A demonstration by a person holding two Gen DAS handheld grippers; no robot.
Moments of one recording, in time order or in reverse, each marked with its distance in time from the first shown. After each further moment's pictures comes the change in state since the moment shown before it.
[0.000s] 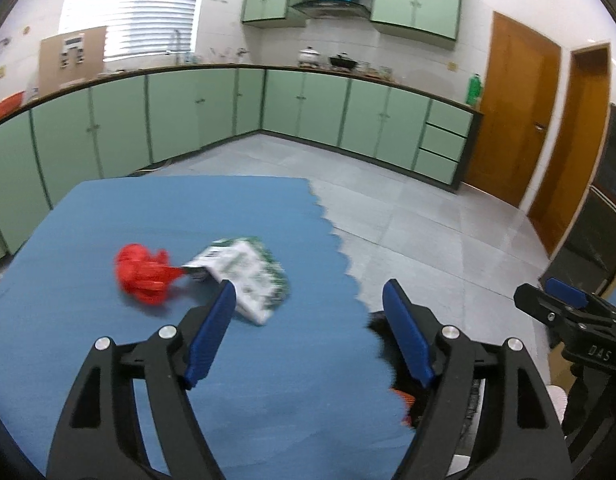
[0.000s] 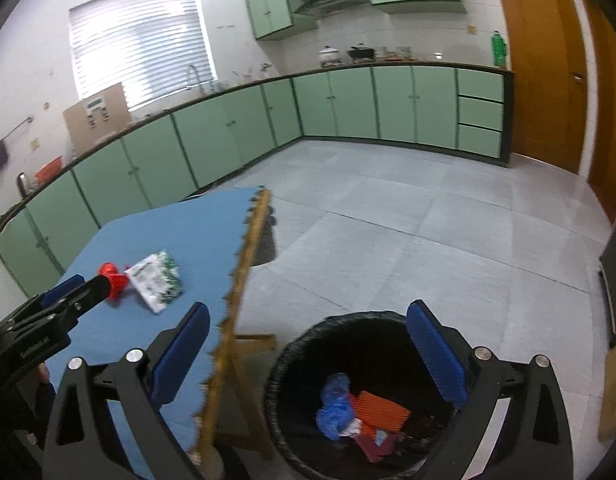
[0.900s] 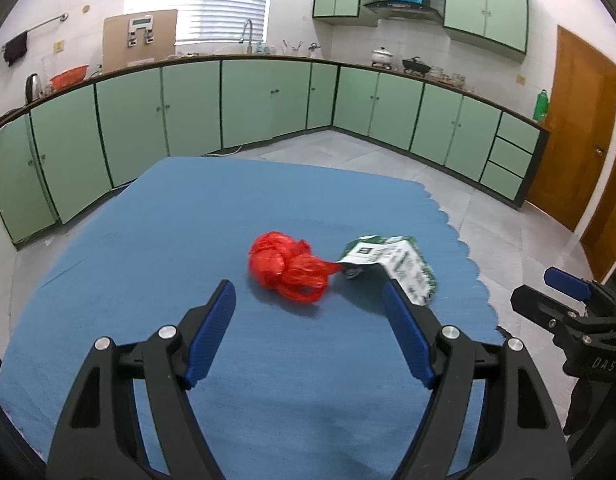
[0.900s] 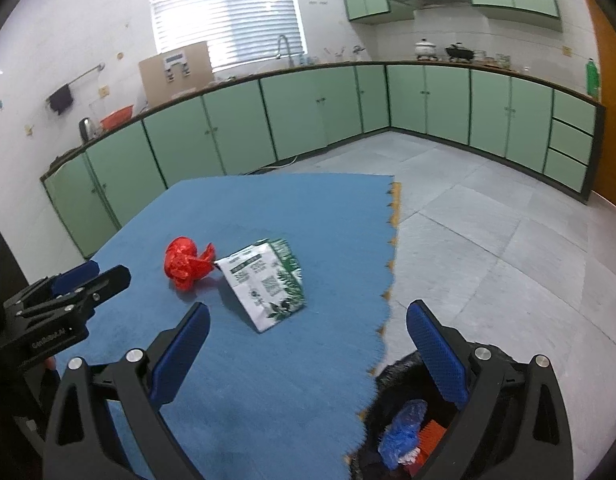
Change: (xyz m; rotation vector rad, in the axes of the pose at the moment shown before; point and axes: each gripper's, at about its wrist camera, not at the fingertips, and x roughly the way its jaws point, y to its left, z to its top) left arm 0.000 0.111 0.005 -0.111 0.019 0.206; right arm 0.085 0.120 0.009 -0.200 0.076 0.227
